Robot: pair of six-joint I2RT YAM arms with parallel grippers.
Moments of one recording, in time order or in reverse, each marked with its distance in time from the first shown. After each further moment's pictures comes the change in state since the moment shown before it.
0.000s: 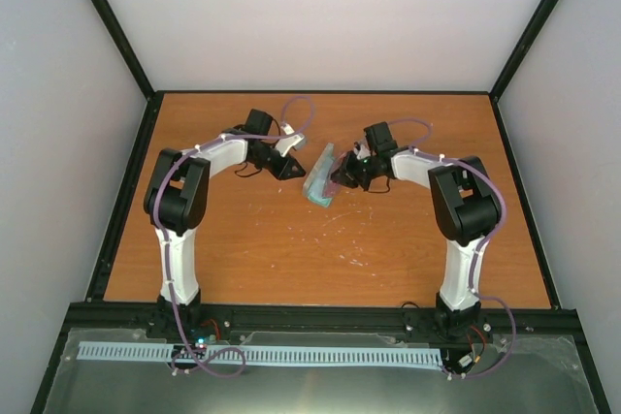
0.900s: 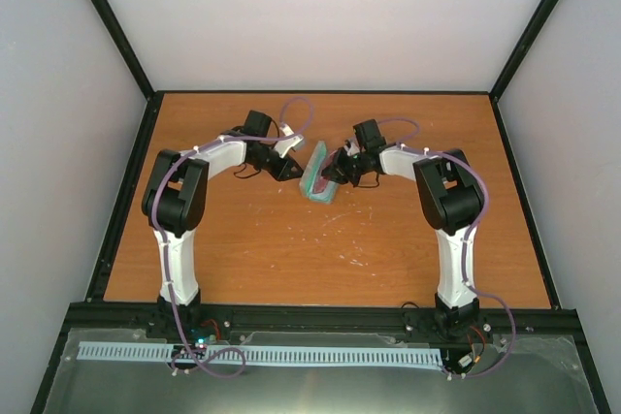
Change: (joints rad) left arm 0.001 -0.018 -0.029 0.025 -0.001 0.001; right arm 0.033 0.147 0.123 0.039 -0.027 0.082
